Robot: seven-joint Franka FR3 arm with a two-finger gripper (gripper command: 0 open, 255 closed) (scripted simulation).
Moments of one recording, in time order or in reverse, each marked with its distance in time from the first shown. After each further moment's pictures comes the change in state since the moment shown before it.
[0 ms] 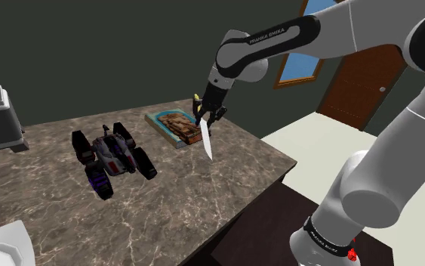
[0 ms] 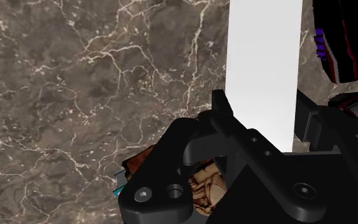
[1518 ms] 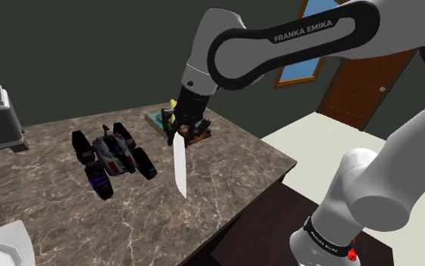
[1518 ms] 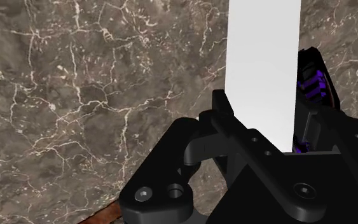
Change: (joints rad) arm 0.160 -0.143 0.256 -0.062 -0.002 -0.007 0.421
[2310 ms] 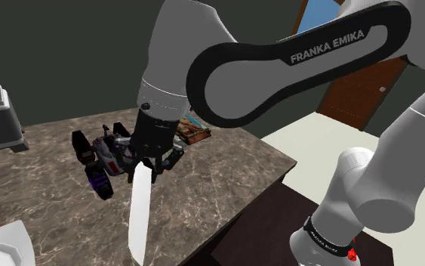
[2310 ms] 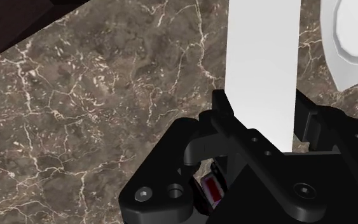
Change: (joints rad) arm 0.100 0.112 0.210 0.109 -0.061 0.049 0.343
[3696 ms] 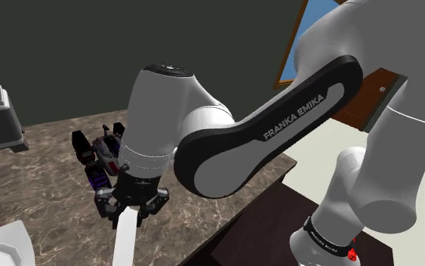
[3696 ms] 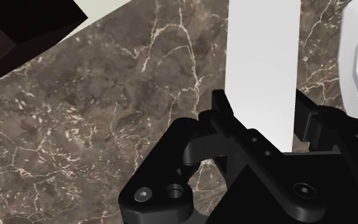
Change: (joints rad) arm 0.037 0.187 0.078 -0.042 -0.123 0.224 0.175
